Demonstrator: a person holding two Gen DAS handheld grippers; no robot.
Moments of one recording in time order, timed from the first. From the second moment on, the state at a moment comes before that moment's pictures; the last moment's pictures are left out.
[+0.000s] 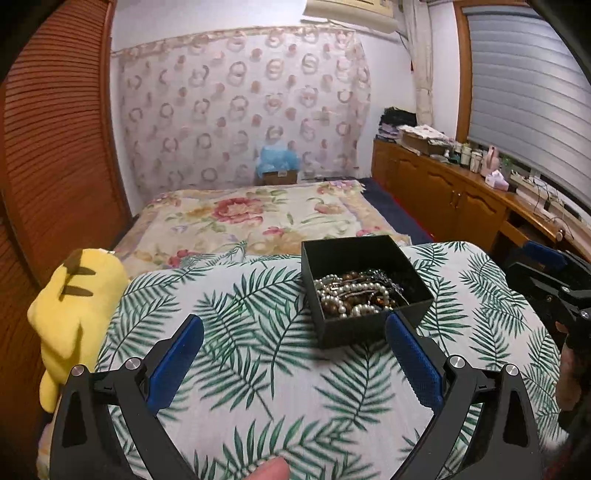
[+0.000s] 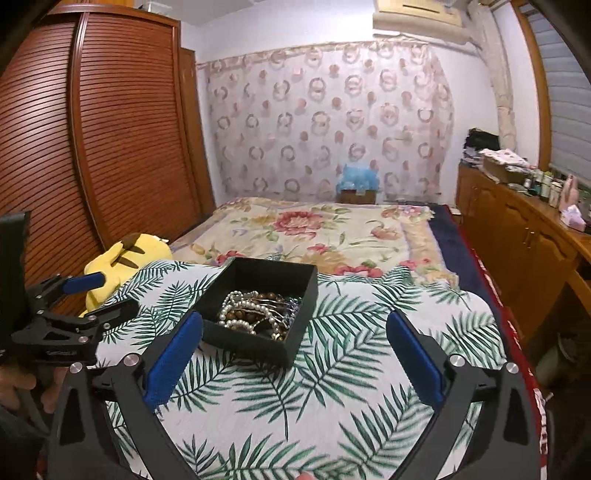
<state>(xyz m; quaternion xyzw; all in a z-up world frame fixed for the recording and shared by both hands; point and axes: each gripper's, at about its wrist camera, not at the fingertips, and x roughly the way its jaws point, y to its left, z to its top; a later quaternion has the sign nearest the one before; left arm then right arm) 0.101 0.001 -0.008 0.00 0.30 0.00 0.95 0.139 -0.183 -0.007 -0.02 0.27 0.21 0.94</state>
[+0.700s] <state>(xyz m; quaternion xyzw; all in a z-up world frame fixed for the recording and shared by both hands) 0.063 -0.007 0.007 0.00 0.27 0.01 0.96 0.087 -0.193 -0.001 0.00 0.22 0.19 0.96</state>
